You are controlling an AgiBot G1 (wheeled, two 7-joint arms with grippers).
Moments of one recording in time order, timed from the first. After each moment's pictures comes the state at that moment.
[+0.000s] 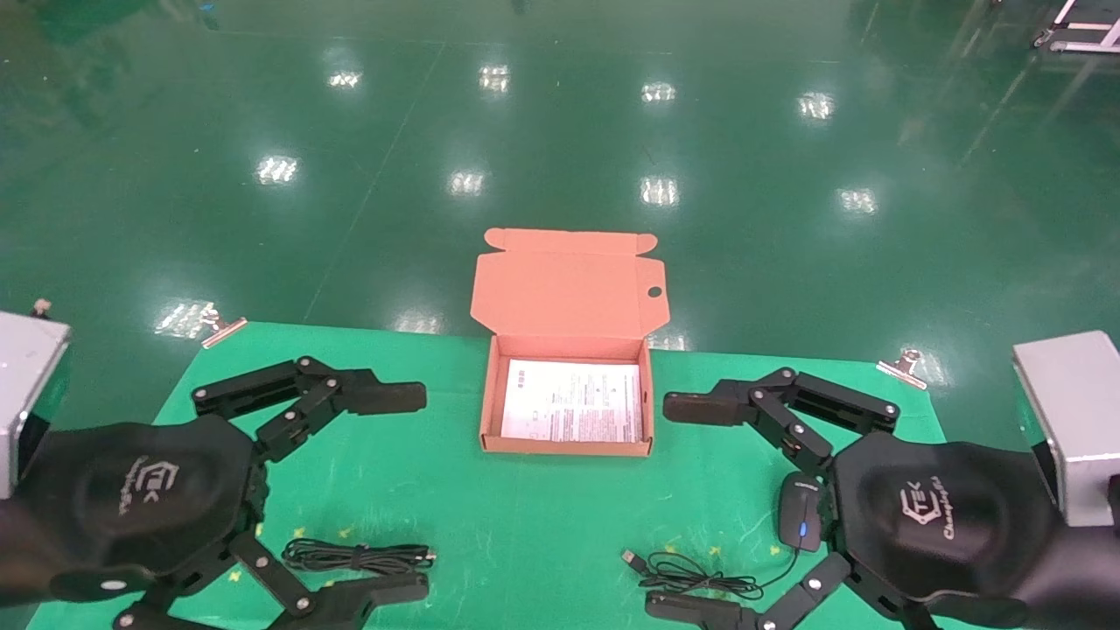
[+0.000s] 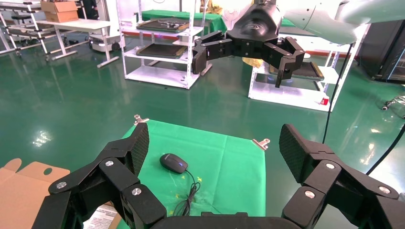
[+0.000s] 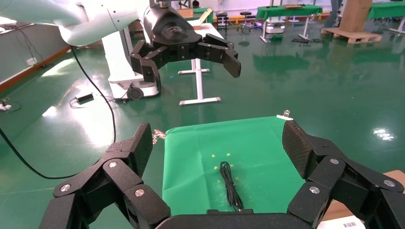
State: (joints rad) left arm -1.07 0.61 0.28 -1.28 0.73 1.50 -0.19; right arm 1.08 -0.61 -0.28 1.28 -0.73 -1.49 0.19
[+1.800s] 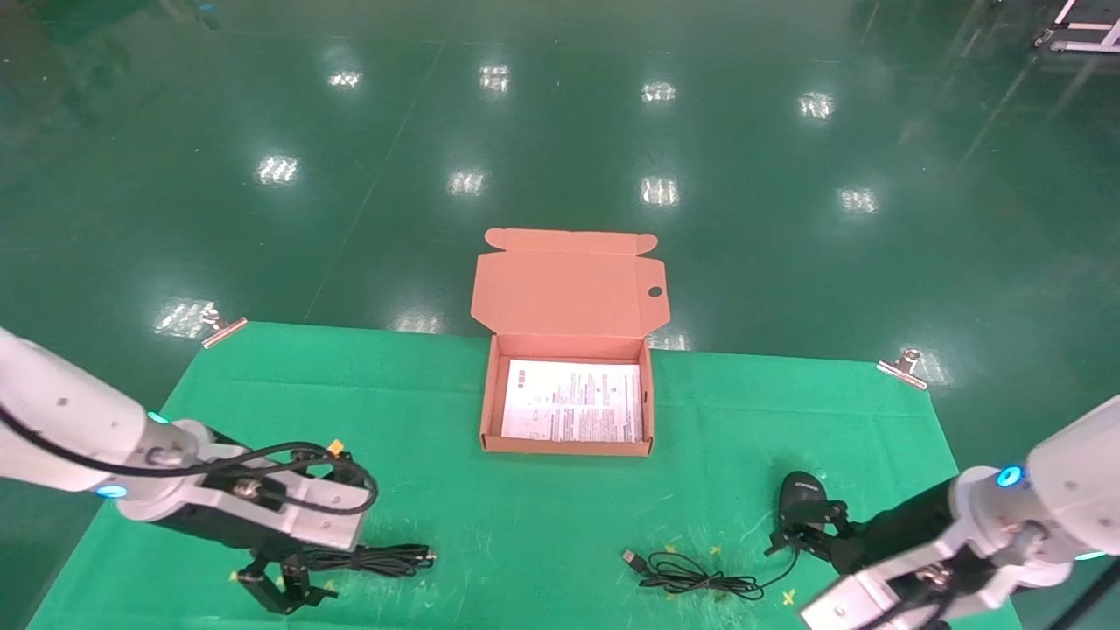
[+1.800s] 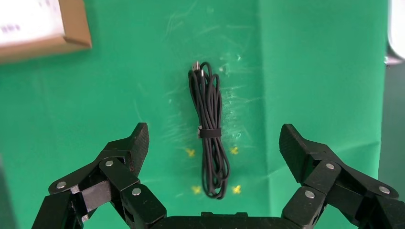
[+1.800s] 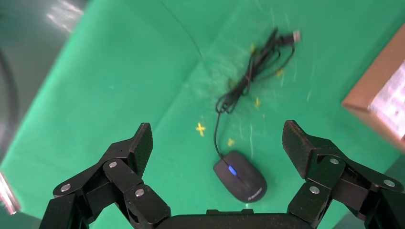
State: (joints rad) left arm -1.58 0.91 0.96 -1.06 1.76 1.42 -0.11; right arm 1.66 -0.74 -1.15 1.33 -1.68 -1.41 -0.12
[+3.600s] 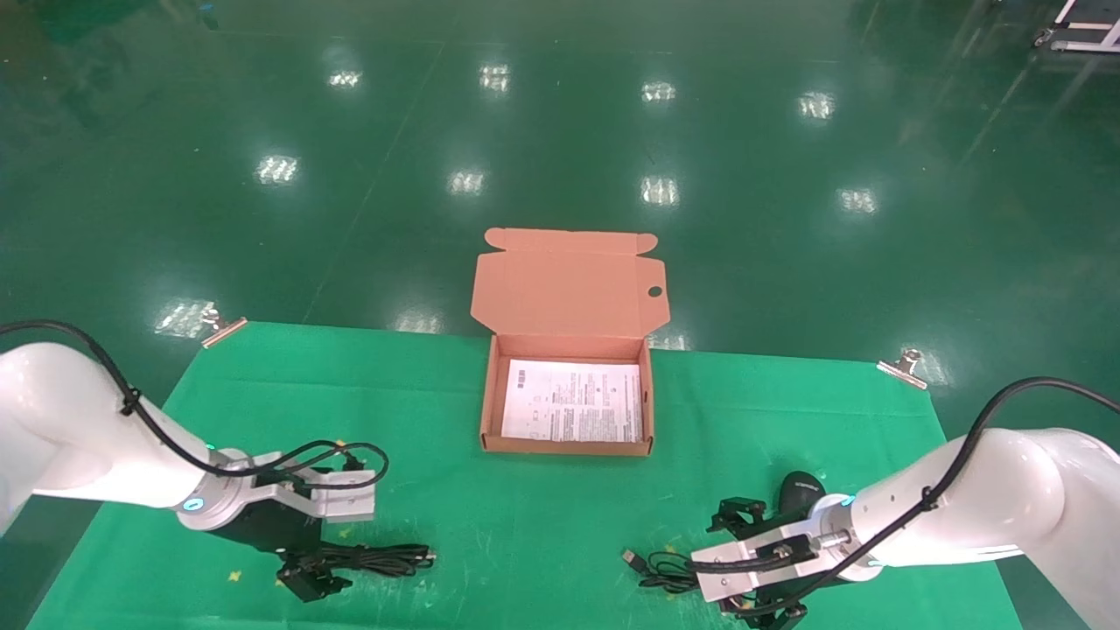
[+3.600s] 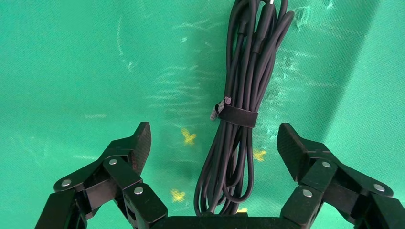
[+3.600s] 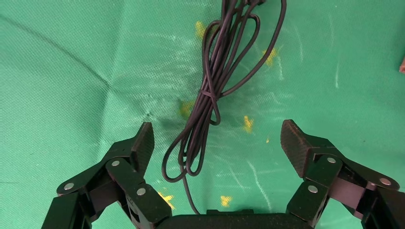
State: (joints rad) left arm -1.59 1.24 0.96 -0.14 1.80 1.10 0.19; right arm 1.45 -1.08 -1.18 0.73 -1.79 -0.99 -0.15
